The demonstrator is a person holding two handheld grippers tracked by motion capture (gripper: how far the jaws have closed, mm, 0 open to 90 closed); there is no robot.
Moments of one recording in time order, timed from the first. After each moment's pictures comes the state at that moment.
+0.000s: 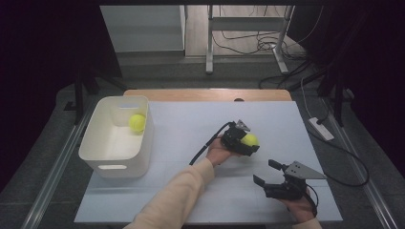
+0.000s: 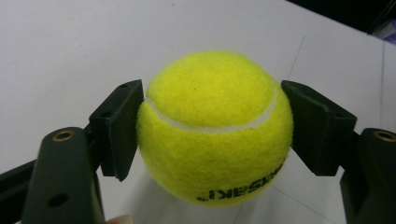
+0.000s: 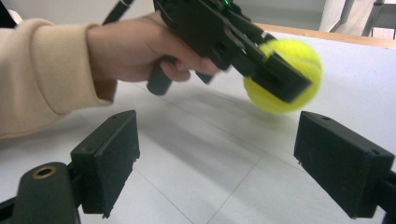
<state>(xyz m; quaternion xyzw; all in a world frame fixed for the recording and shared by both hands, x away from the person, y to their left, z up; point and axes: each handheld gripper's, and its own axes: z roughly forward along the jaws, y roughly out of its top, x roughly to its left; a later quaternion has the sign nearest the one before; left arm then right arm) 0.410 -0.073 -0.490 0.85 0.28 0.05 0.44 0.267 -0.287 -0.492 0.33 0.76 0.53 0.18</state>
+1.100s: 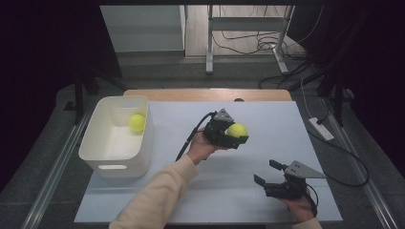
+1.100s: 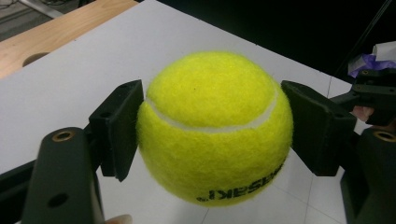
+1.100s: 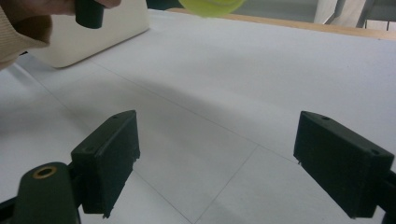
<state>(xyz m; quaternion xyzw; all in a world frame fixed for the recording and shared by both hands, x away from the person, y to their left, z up) 0.384 -0.018 -0.431 0.83 0.28 0.07 0.48 0.269 -0.289 -0.495 0.34 0.76 0.52 0.18</state>
